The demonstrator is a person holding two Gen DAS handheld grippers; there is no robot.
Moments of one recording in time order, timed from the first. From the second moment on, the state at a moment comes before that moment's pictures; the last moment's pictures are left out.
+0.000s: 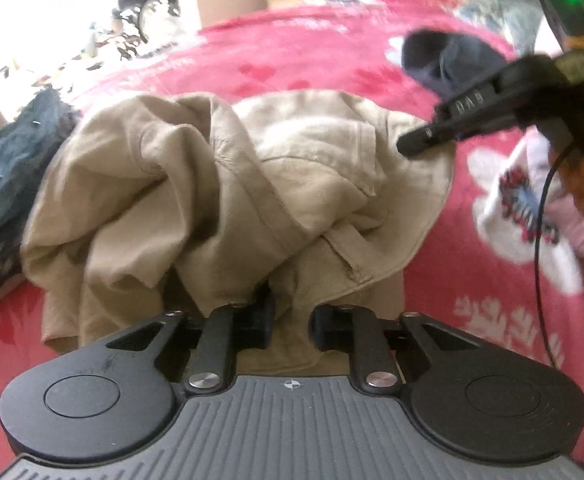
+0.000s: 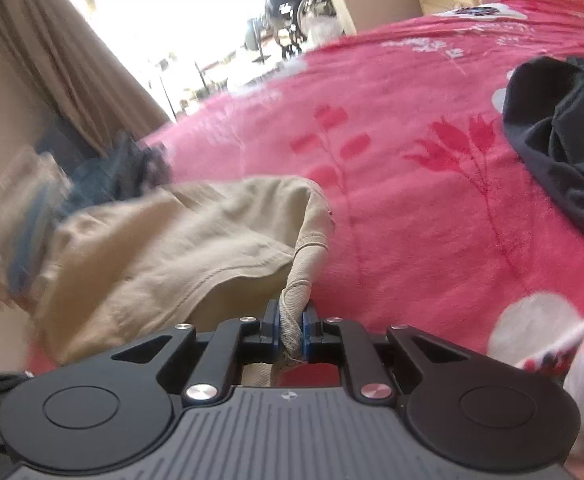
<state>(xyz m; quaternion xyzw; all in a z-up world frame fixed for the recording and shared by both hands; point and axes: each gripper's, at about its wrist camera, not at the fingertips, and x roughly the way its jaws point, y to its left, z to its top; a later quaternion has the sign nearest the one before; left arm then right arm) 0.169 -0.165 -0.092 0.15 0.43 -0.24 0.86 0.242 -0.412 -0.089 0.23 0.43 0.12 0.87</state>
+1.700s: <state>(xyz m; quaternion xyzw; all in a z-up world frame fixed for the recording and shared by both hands) 0.064 0.182 -0.055 -0.29 0.37 -0.09 0.88 0.292 -0.003 -0.016 0.18 0.41 0.44 0.78</state>
